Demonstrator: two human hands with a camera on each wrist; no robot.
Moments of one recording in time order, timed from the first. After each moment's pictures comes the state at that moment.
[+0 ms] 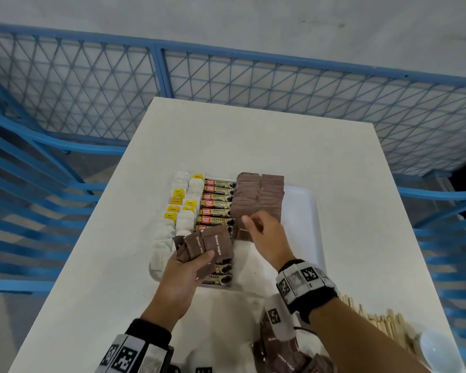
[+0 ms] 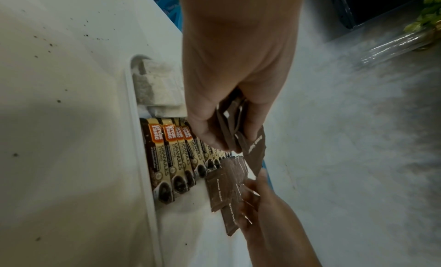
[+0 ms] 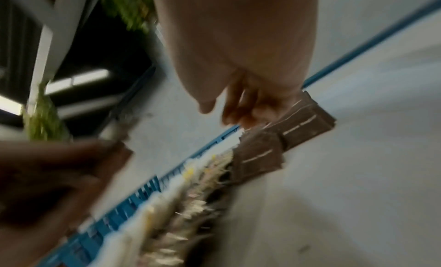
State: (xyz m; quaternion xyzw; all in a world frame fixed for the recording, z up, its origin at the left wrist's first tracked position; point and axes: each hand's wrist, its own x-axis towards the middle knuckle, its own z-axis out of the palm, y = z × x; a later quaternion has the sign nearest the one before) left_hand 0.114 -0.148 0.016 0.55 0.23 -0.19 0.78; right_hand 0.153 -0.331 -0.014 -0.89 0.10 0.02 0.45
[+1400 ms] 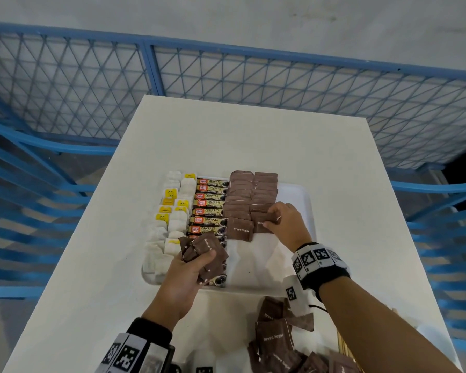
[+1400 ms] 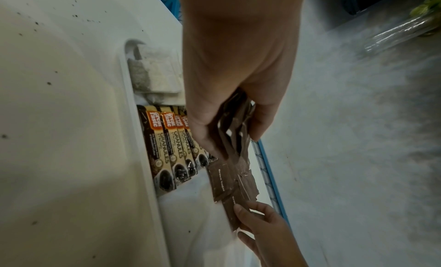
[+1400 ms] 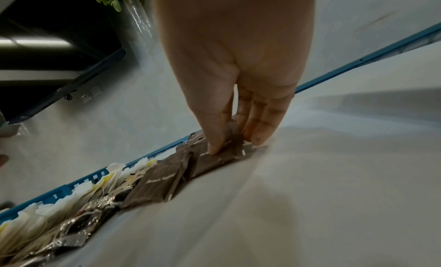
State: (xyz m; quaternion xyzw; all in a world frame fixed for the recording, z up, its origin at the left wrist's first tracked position) left_hand 0.118 -0.162 0.009 0.52 0.22 -0.23 0.79; right_hand 0.174 -0.398 -0.040 -0.92 0.13 0.03 0.36
